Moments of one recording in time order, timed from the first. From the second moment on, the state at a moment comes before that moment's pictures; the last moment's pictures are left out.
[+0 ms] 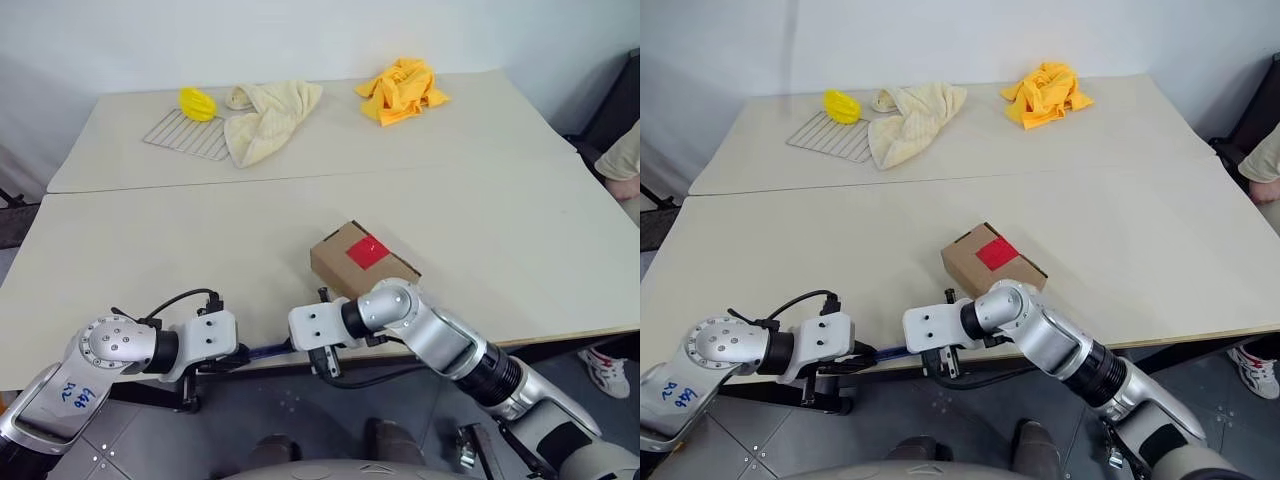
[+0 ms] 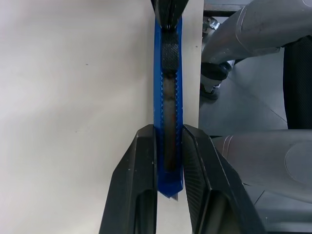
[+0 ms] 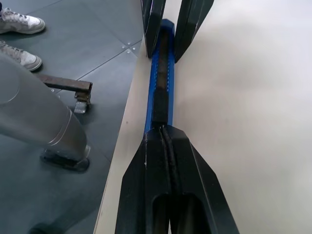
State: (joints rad) left arm 0.00 1.00 -0.07 -0.51 -0.18 0.49 -0.98; right arm -0.67 -0.41 0.72 -0.21 -0.06 0.44 1.08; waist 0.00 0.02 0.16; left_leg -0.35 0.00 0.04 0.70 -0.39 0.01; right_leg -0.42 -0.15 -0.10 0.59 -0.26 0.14
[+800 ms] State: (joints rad) left arm -0.04 0.82 0.01 -0.23 -0.11 0.13 -0.83; right arm -0.74 -0.40 0.34 -0.34 0.21 0.89 1.09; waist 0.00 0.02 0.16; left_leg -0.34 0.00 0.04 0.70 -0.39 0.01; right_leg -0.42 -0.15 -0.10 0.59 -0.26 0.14
